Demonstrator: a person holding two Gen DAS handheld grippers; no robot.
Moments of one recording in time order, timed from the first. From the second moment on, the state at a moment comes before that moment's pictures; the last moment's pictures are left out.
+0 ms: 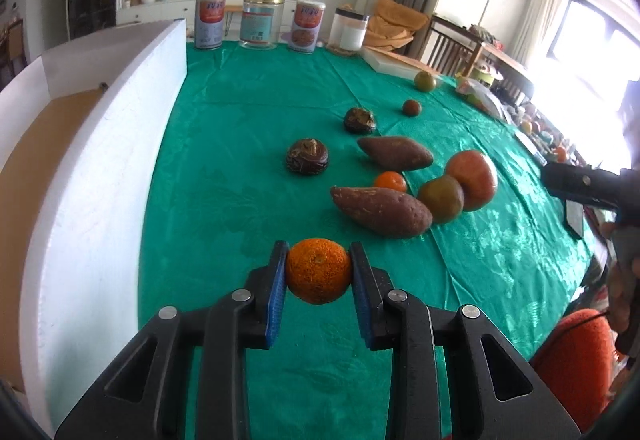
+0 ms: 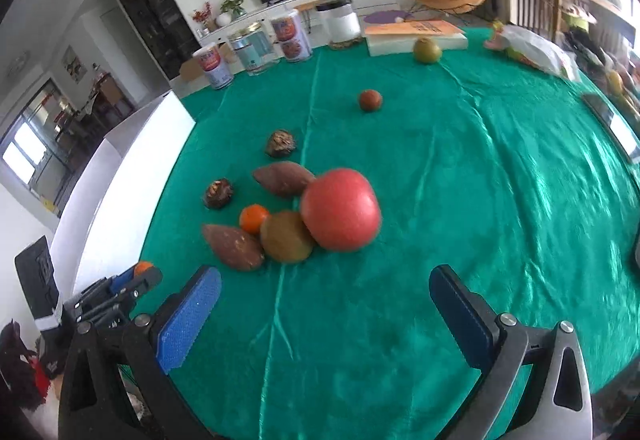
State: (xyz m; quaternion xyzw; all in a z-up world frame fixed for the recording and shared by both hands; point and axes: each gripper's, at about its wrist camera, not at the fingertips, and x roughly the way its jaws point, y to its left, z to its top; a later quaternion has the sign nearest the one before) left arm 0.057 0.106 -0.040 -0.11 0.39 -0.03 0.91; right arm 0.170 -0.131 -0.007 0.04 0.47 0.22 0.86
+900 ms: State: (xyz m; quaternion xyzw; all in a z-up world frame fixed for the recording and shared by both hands) left arm -0.003 0.176 0.023 -0.15 0.35 0.01 0.93; right arm 0.302 -0.015 -0.068 -0.16 0.61 0.21 0.75
